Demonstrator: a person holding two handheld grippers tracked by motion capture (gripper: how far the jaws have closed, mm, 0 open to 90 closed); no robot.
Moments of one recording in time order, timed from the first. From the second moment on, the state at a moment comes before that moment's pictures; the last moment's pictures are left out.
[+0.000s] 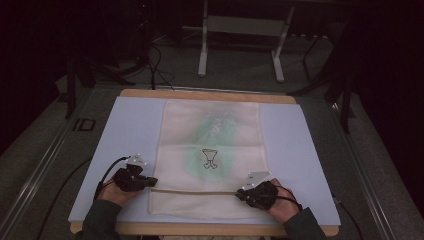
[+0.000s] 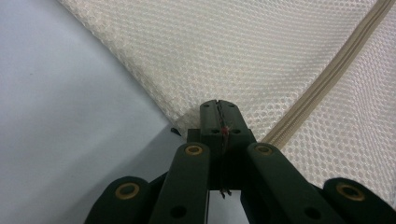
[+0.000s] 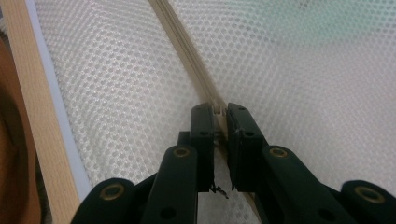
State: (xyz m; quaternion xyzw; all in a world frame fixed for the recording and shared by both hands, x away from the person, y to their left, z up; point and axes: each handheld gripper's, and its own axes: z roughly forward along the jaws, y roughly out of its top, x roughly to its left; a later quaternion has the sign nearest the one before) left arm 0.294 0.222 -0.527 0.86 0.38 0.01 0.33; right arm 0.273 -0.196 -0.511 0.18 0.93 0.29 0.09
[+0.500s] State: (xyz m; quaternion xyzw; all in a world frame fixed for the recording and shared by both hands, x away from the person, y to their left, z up) left arm 0.294 0.222 -0.526 0.86 0.38 0.01 0.33; right arm 0.272 -0.210 -0.510 0.20 0.93 0.29 0.09
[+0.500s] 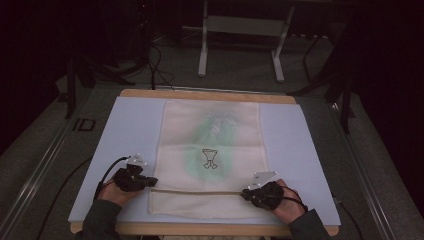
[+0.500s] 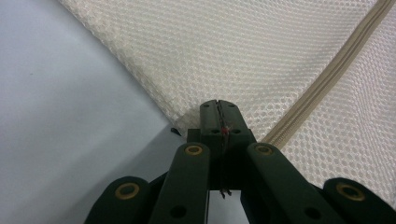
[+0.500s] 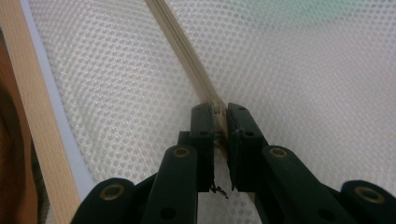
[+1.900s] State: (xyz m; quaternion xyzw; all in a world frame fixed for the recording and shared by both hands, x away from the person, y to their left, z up) left arm 0.294 0.222 -0.526 0.87 0.38 0.01 0.33; right arm 0.273 -0.251 -0.504 0.22 0.93 0.28 0.09
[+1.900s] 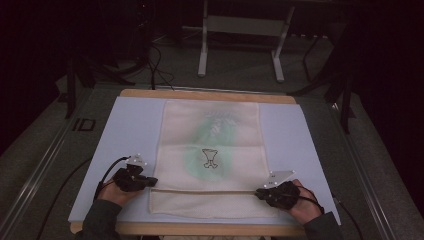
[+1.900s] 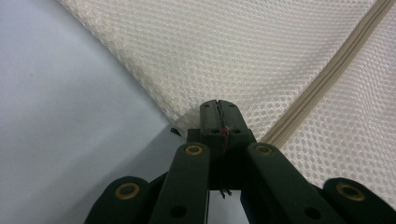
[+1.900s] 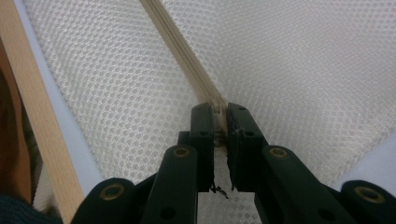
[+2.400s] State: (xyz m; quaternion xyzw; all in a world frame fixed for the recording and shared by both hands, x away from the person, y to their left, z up) left arm 0.294 0.222 -0.526 0.87 0.38 0.01 0.33; right arm 0.278 -0.279 -0.505 0.23 0.93 0.27 0.08
